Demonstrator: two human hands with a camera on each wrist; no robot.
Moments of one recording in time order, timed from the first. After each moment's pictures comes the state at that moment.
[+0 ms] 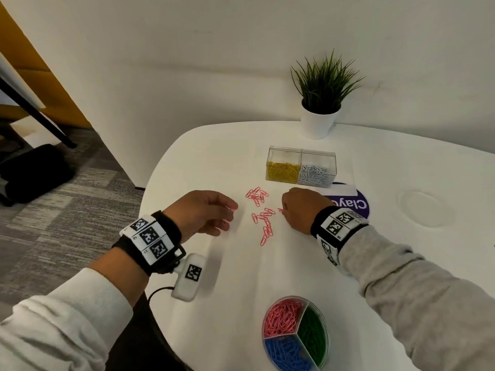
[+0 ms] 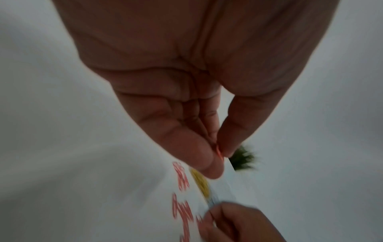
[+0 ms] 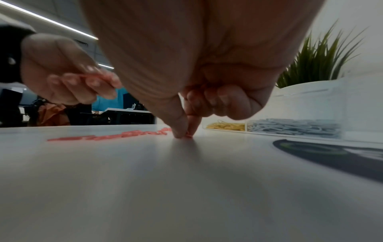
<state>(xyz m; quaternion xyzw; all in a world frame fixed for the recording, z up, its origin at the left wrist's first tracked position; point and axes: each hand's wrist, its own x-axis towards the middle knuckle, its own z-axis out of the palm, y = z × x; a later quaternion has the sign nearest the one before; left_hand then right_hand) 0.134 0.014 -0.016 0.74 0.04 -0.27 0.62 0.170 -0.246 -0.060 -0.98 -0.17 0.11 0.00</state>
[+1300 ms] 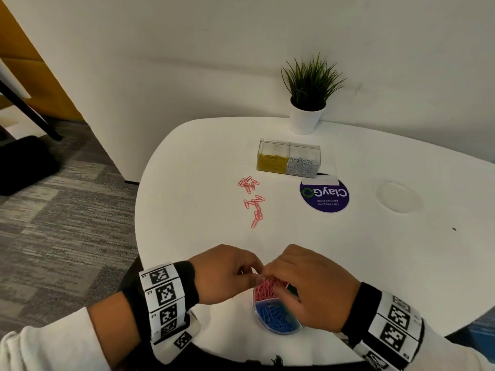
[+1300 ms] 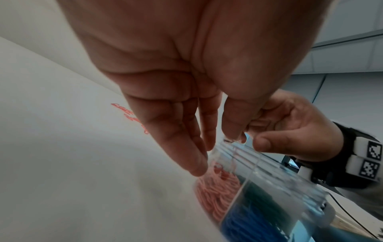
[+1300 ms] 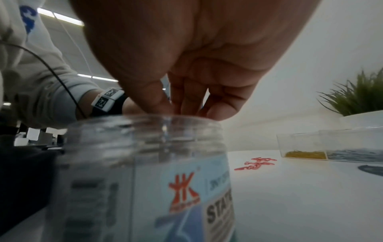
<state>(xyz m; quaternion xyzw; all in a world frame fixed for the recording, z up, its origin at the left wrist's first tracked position) 0.017 -0.026 -0.036 0.88 -0.27 -0.28 0.27 -0.025 -0.250 -0.022 -0.92 -0.35 0.07 0.17</state>
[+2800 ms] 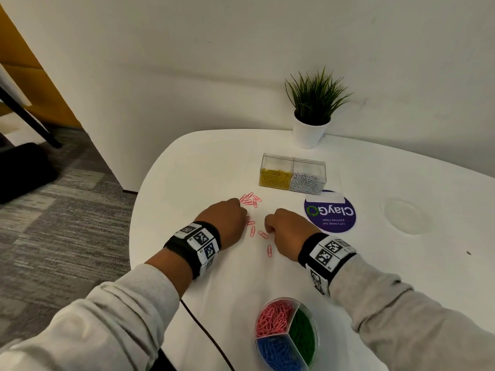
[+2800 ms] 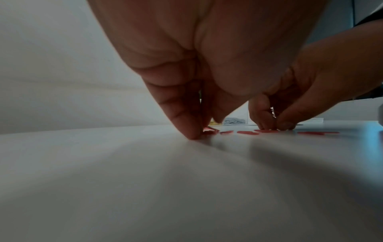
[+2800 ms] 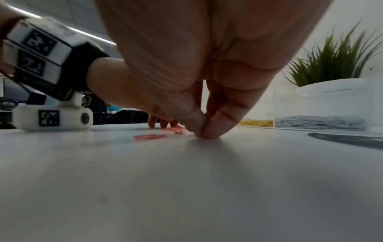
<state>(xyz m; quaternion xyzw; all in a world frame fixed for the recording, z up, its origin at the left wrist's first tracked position) 0.154 -0.039 -0.066 0.97 -0.21 -0.10 0.04 0.124 -0.231 -0.063 -0.97 -0.18 0.13 0.10</state>
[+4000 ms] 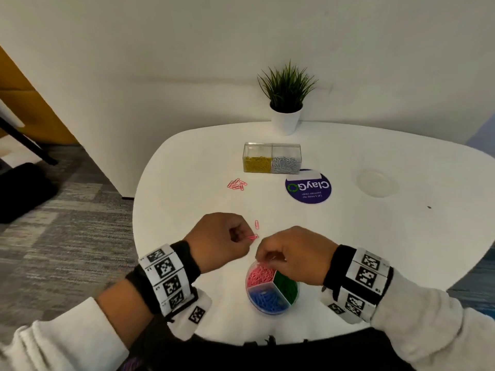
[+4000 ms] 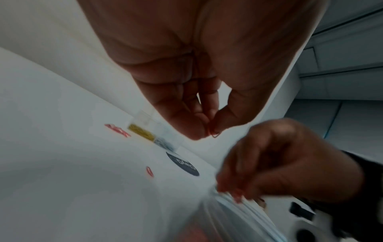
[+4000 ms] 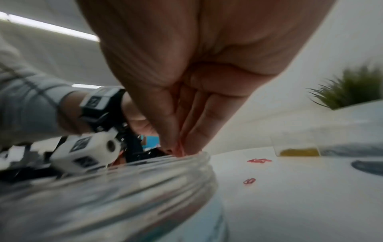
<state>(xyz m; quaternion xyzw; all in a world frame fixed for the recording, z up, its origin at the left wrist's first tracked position) 0.025 -0.042 -0.003 0.91 -0.20 -0.11 0.35 -0.007 -0.256 -0.009 -0.91 -0.27 0.13 0.27</state>
